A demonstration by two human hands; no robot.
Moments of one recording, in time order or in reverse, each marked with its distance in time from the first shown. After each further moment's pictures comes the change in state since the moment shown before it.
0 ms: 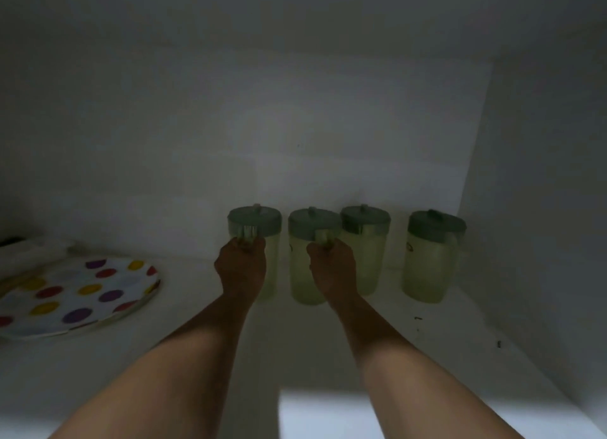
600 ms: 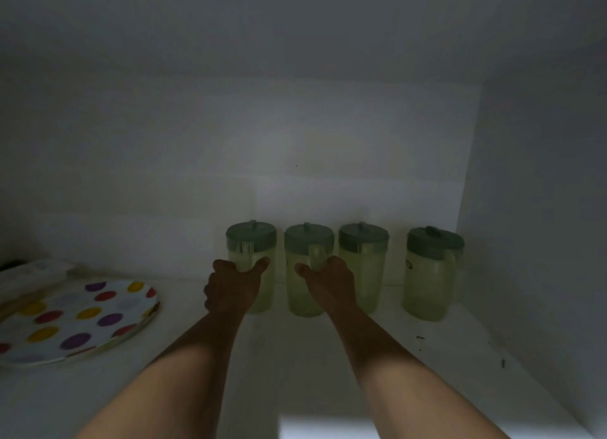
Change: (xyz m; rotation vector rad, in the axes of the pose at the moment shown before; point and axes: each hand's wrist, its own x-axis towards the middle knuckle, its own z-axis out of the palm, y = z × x) left_hand 0.027 -0.011 0.000 0.215 -0.059 -0.164; right_hand 0.006 -0.012 -0.006 -0.210 -0.098 0.050
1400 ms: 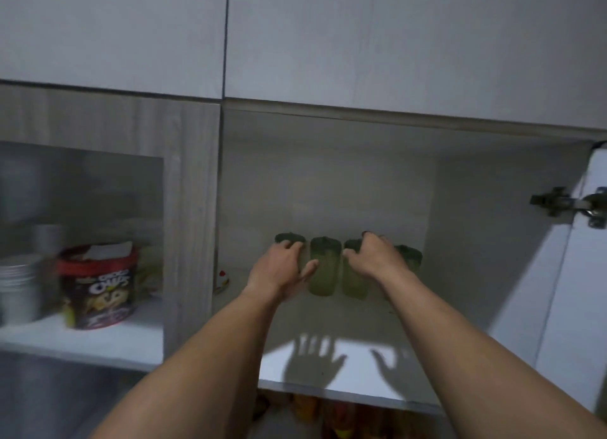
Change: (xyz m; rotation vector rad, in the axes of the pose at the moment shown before) left_hand -0.235 0.058 -0.216 0.564 -0.130 0.832; right_hand -0.252 -0.135 -0.164 -0.683 0.055 -0.218
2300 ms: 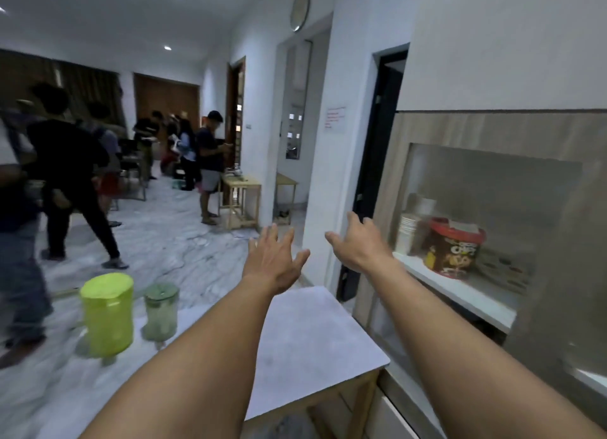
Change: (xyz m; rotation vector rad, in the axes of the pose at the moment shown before) left_hand -0.512 -0.205 -0.332 0.454 0.152 -0.996; right_hand -0.434 -0.403 0.076 0.318 -0.471 -0.936
